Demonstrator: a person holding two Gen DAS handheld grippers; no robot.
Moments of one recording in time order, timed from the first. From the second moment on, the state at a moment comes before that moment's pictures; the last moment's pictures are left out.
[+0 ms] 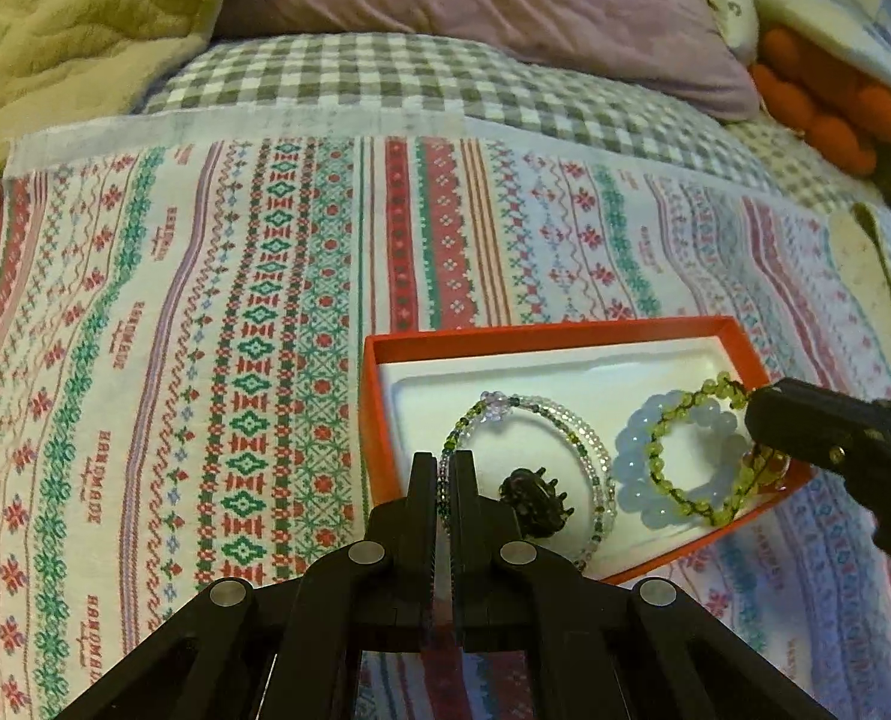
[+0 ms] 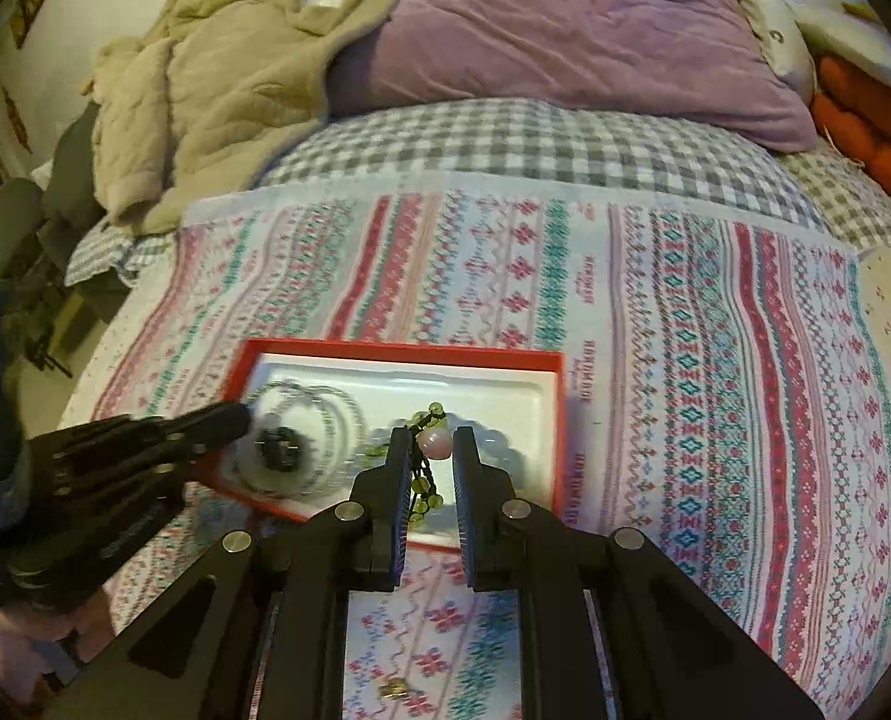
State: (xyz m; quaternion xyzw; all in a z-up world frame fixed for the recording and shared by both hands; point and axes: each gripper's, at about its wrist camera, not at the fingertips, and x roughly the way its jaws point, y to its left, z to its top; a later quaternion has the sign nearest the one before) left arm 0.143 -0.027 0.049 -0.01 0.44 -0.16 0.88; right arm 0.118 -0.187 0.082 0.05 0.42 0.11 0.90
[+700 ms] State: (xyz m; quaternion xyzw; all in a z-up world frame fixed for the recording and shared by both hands) left arm 0.099 -0.029 0.072 0.04 0.41 -0.18 0.89; right arm 0.078 -0.204 0.100 0.03 0.43 0.11 0.90
